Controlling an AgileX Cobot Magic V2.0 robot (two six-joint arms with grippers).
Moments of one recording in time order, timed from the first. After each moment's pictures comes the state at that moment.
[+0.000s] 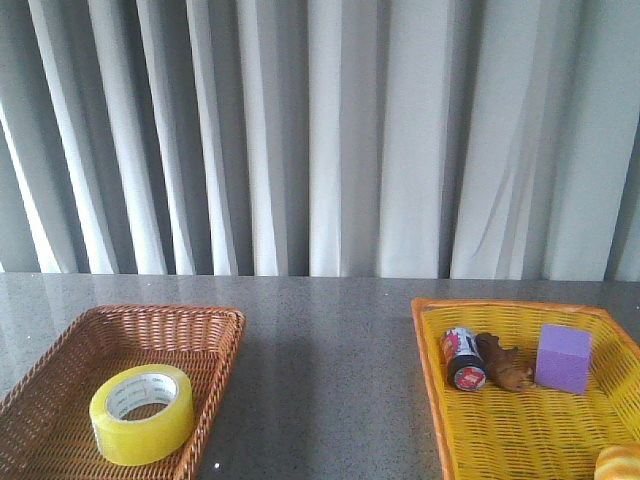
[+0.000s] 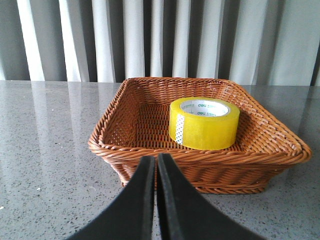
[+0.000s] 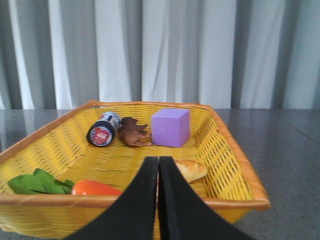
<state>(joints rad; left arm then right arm) 0.00 -0.01 0.03 0.03 0.10 -0.09 -0.07 -0.01 0.03 0.12 0.00 -0.09</state>
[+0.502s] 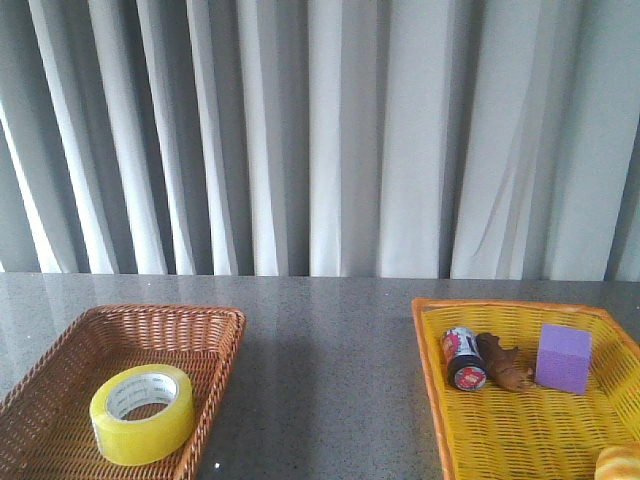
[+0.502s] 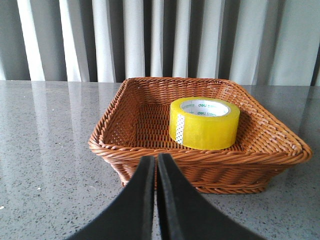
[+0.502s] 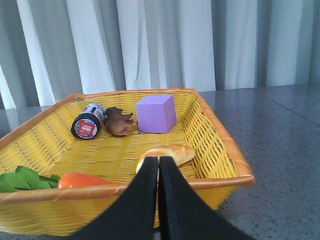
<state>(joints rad) 0.00 -0.01 0.03 0.03 0.10 -0.09 -0.12 -0.01 0.03 -0.13 0.05 0.23</state>
